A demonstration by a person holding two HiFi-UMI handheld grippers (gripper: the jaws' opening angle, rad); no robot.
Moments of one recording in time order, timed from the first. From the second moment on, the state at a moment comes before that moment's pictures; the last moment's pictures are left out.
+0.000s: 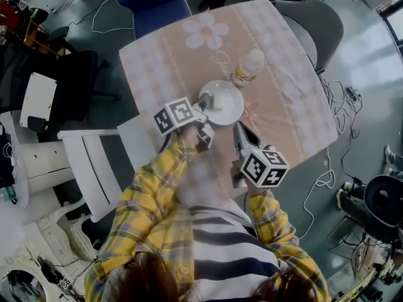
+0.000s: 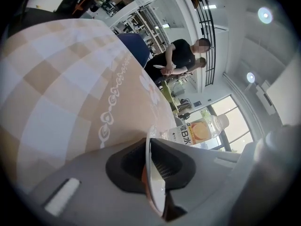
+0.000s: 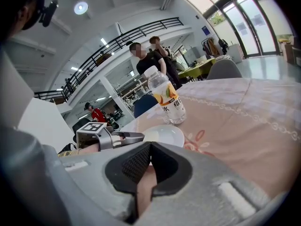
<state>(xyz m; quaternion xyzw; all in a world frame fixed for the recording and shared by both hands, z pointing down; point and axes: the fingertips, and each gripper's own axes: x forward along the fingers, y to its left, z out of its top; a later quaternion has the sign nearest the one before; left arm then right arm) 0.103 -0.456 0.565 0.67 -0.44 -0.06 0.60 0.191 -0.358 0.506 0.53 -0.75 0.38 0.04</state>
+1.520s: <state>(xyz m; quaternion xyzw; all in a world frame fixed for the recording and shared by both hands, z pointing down) 0.090 -0.440 0.529 0.84 -0.44 0.24 0.19 0.186 -0.371 0.525 0.52 -0.76 0.38 0.07</state>
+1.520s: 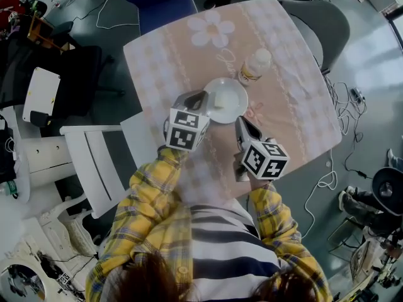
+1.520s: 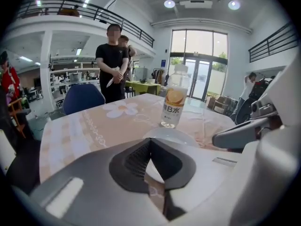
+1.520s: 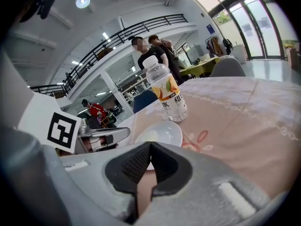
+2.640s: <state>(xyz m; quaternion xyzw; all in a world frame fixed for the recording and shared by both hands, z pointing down) 0.121 -0.309 0.506 0.90 -0.36 0.15 0.20 0.157 -0.296 0.513 0.56 -0.75 0.34 0.09</state>
